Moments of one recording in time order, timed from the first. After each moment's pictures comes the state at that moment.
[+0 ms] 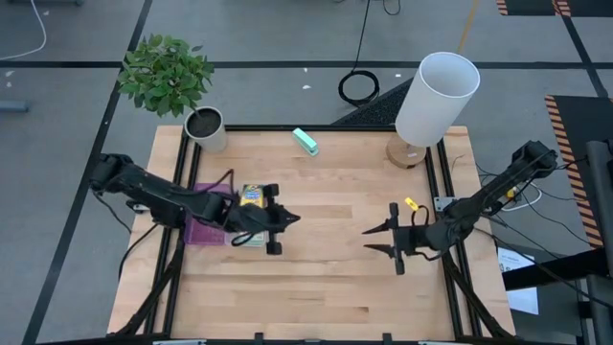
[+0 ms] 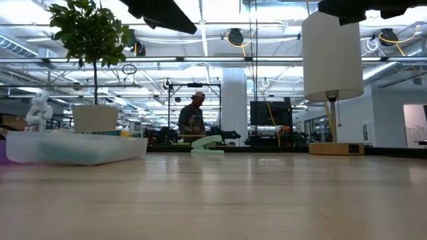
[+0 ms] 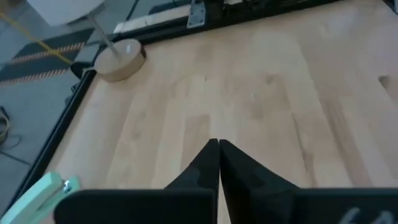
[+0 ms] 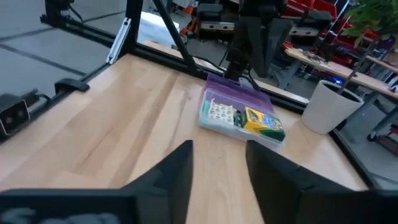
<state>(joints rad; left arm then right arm) -0.29 1.41 1.01 -0.19 -0.42 0.04 0.62 0.96 0.44 0.26 0.57 -0.16</state>
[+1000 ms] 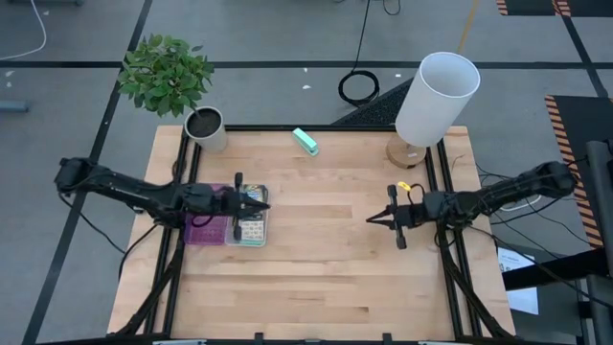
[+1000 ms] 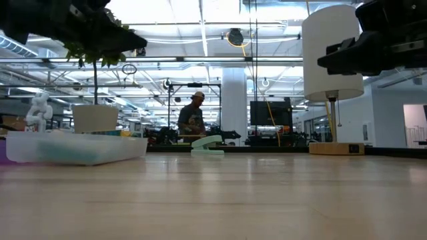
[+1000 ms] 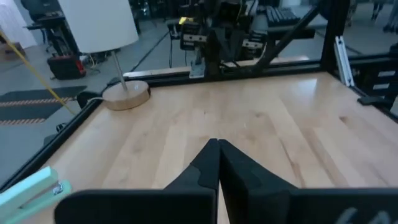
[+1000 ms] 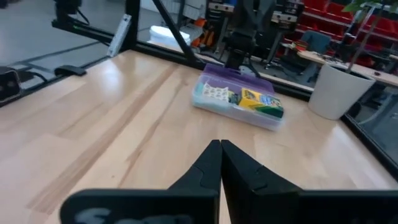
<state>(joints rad) -0.14 0.89 0.35 0.37 -0.18 0.09 0.18 0.74 0.09 0.49 0.06 -0.22</state>
